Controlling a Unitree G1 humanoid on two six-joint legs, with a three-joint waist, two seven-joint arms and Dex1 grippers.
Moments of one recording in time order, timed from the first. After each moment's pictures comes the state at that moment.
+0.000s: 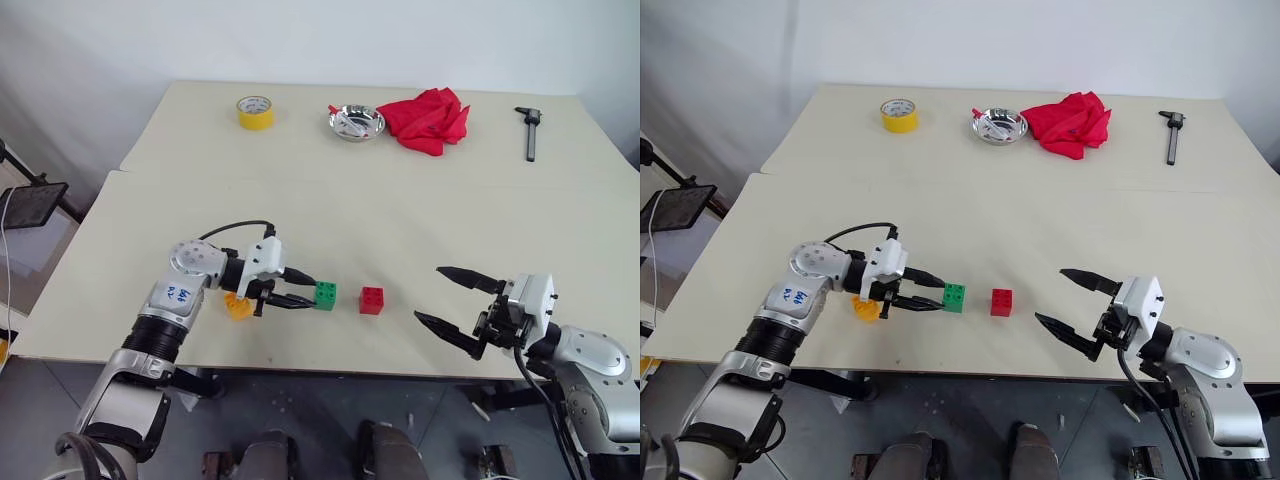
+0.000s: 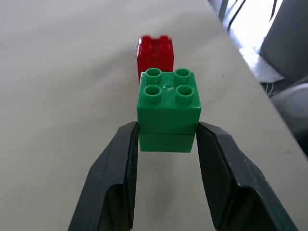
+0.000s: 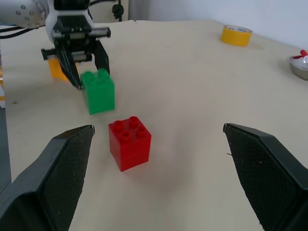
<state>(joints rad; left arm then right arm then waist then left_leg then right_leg) -0.69 0.49 -0.21 0.40 -0.16 -0.02 -1.30 0.03 -0.62 -0.21 -0.24 0.53 0.04 1.02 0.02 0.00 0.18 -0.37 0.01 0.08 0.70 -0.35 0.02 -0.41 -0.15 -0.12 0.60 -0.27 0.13</state>
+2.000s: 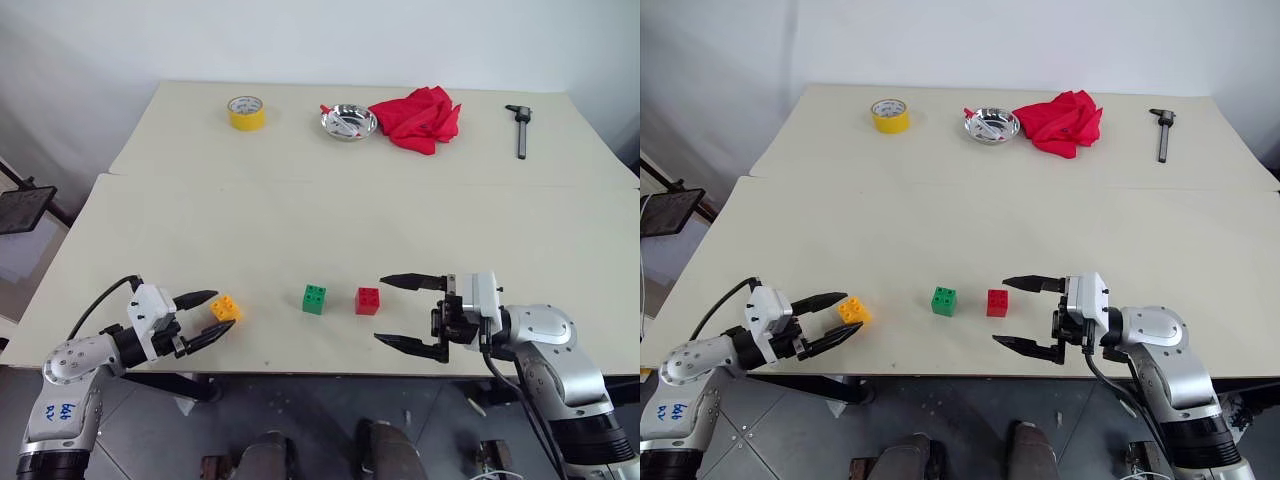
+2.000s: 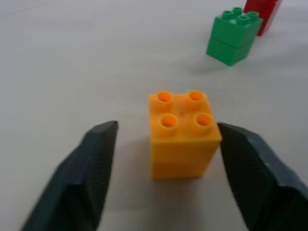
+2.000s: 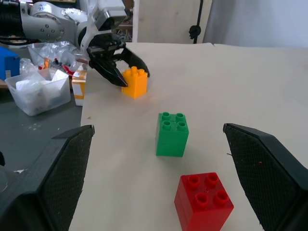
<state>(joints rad) 0.01 0.63 0.24 -0.02 -0.37 0.06 -0.96 -0.16 -0.60 0.00 -0.21 0.53 0.03 1.19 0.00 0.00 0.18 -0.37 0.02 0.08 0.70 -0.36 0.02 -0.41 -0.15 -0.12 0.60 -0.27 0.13</state>
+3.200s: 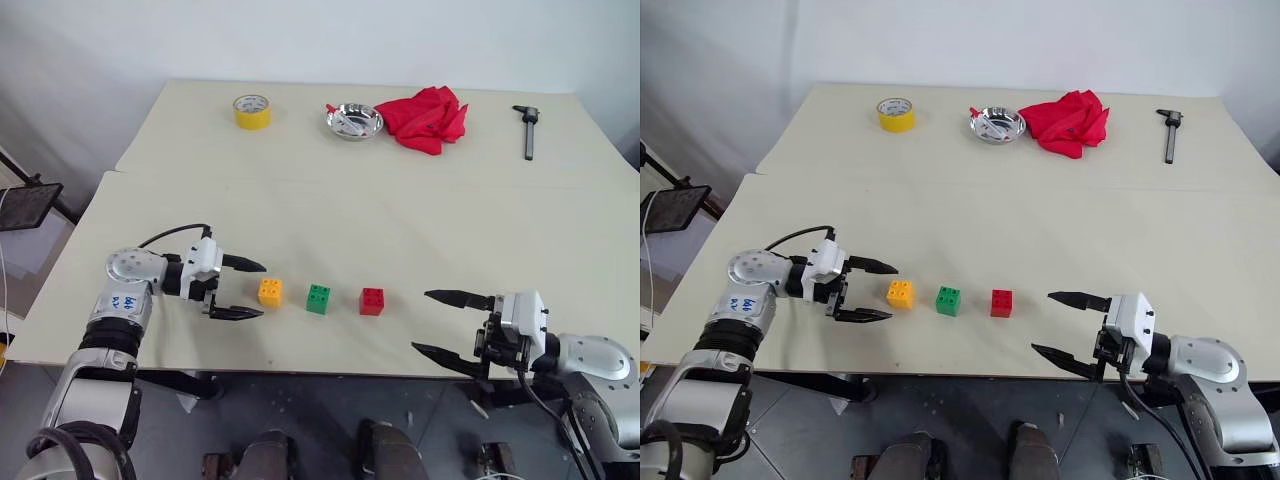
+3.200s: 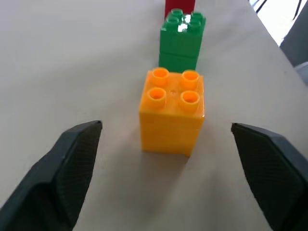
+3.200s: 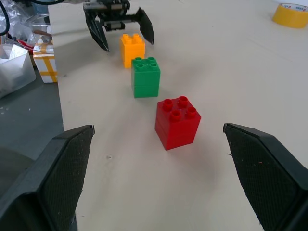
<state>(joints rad) -0.64 0.68 -0.01 0.62 -0.30 -0.19 -1.49 0.02 -0.73 -0.17 -0.24 0.55 0.07 1.16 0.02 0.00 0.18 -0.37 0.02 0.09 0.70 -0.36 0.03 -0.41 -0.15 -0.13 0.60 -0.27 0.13</state>
